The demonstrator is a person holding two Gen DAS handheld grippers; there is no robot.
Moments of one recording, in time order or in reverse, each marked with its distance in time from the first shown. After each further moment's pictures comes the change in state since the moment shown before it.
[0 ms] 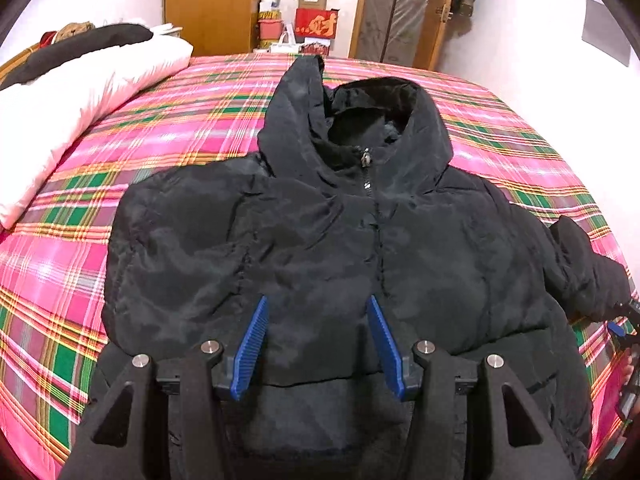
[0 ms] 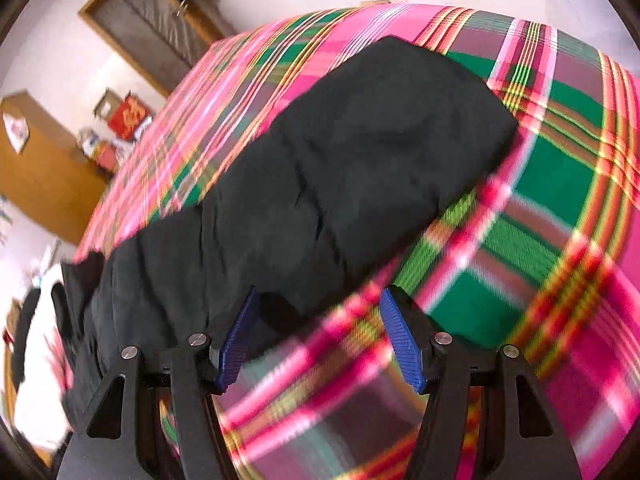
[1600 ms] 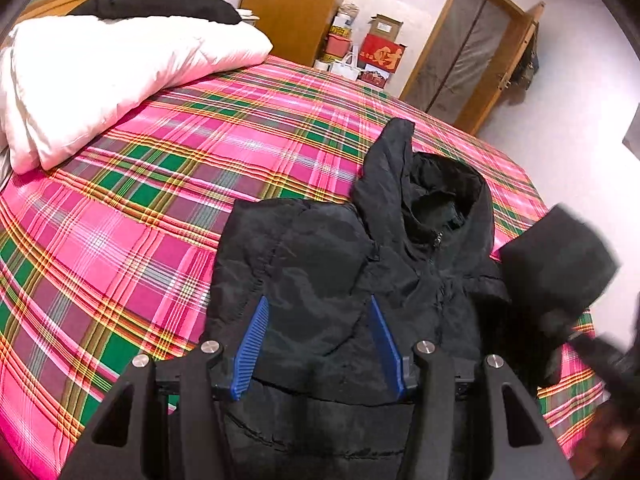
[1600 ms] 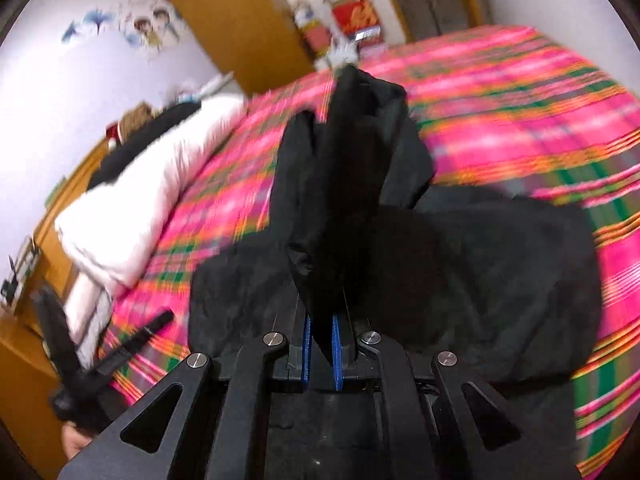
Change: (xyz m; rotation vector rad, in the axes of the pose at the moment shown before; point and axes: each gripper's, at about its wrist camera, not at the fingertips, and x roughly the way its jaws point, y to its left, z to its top) left arm -0.051 0.107 0.023 -0.286 -0.074 -0.004; right arm 0.006 0.392 -0.215 -0.683 0.275 0.393
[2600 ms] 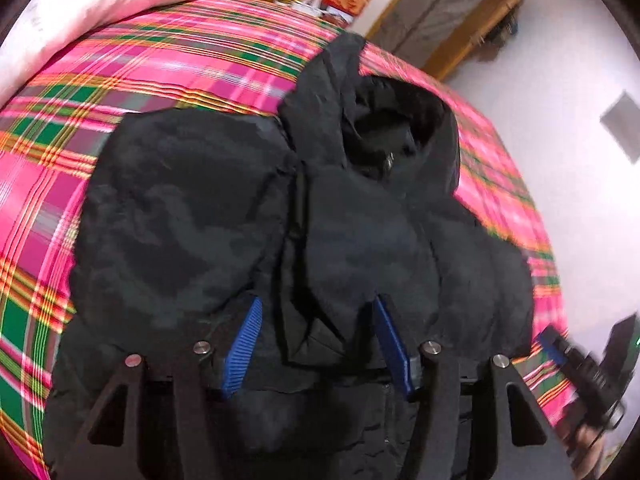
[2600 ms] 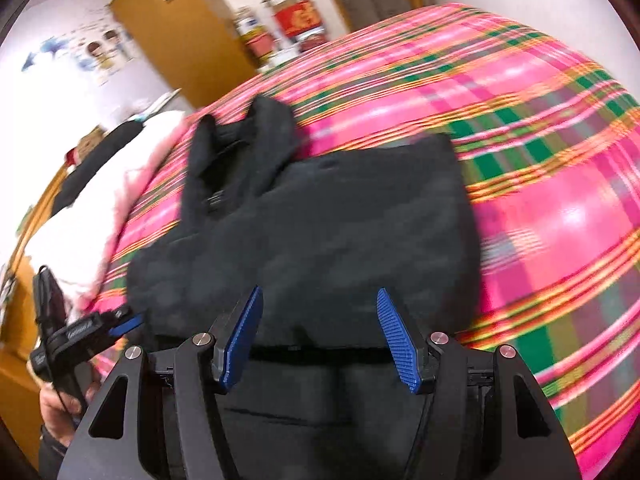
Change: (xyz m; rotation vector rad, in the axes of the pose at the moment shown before) left arm 0.071 -0.052 -0.028 0.039 0.224 -0.176; right arm -0.081 -0.138 -0.030 0.127 -0.087 -0.155
